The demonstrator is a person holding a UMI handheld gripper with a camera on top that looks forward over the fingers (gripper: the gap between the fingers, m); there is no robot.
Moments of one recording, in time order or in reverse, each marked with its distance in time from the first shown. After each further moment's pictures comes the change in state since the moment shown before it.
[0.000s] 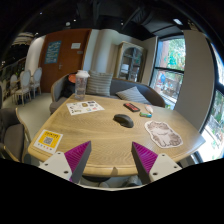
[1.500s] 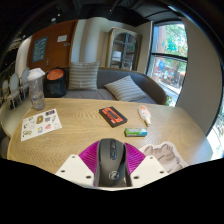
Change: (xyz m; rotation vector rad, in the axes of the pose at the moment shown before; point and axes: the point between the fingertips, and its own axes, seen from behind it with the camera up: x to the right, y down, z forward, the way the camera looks) arm 0.144 -0.073 0.272 -0.118 0.011 0.062
